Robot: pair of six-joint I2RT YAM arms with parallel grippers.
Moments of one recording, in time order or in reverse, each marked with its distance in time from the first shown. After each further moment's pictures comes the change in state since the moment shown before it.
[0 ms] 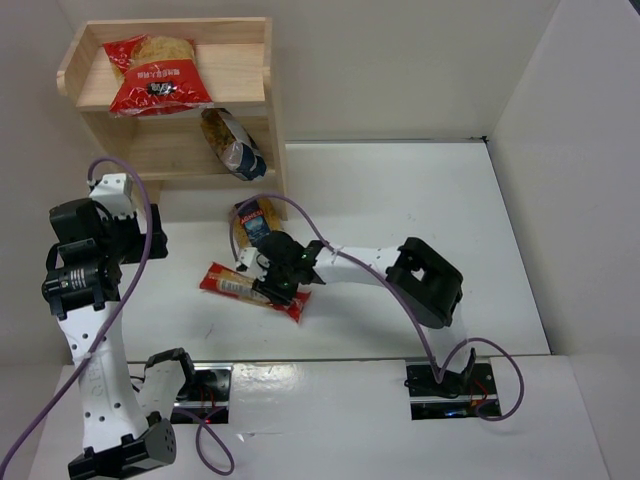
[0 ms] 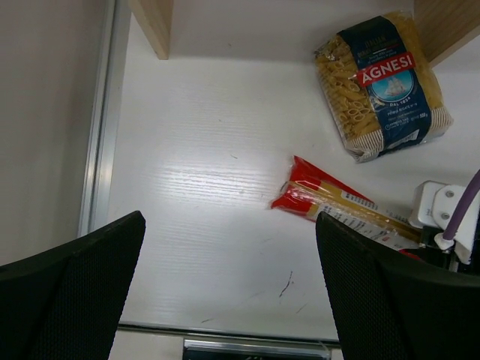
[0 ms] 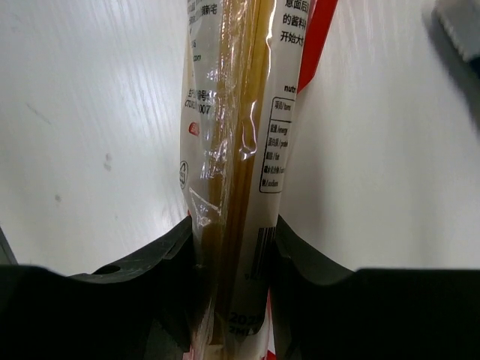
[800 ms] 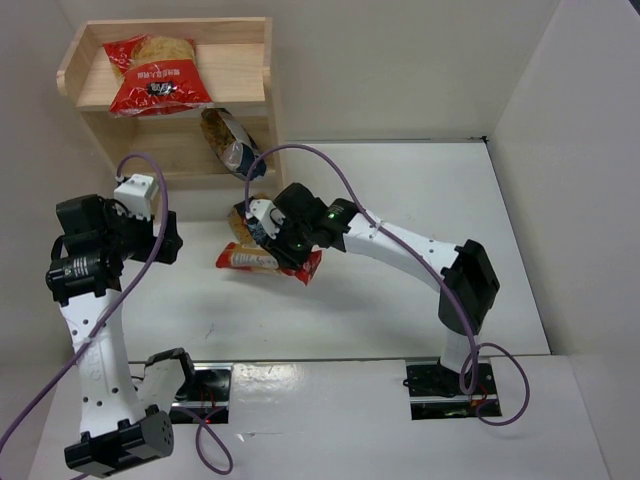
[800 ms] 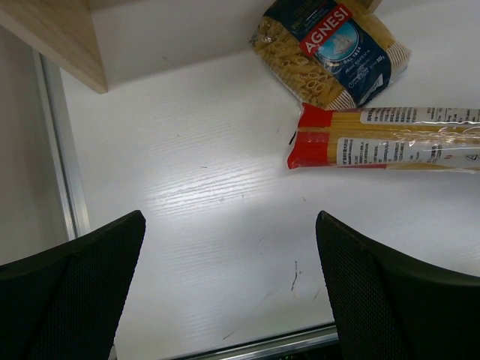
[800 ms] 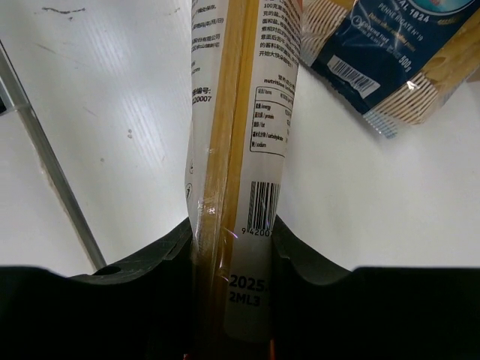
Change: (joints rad) left arm 0.000 0.053 -0.020 -0.002 0.235 0.235; right arm -0.095 -0.215 0.217 -0.336 0.029 0.021
